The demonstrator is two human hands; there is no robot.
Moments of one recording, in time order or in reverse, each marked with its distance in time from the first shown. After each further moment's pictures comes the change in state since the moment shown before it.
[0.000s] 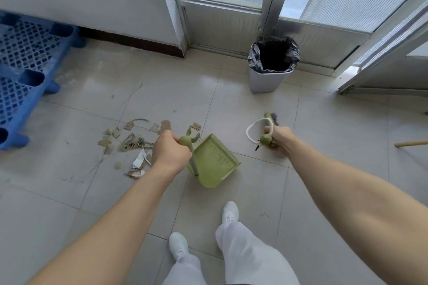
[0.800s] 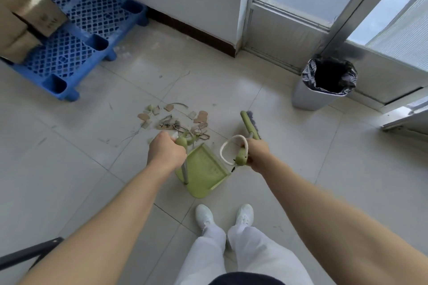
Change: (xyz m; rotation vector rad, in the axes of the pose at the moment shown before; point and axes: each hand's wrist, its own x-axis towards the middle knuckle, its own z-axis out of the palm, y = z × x) left_hand -0.003 -0.133 -0.118 -0.108 0.124 -0.206; right_hand -0.119 0.059 0.190 -0.148 -0.218 -0.037
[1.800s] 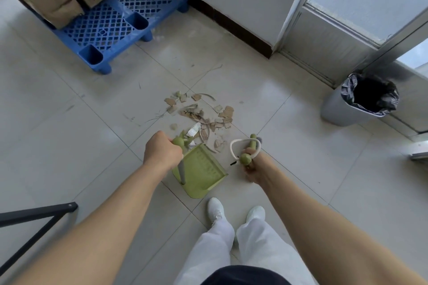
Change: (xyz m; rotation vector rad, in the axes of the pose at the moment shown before) left_hand 0.025 -0.110 -0.078 -0.144 0.035 -0.149; right_hand -0.010 0.065 0.106 0.163 -0.053 0.147
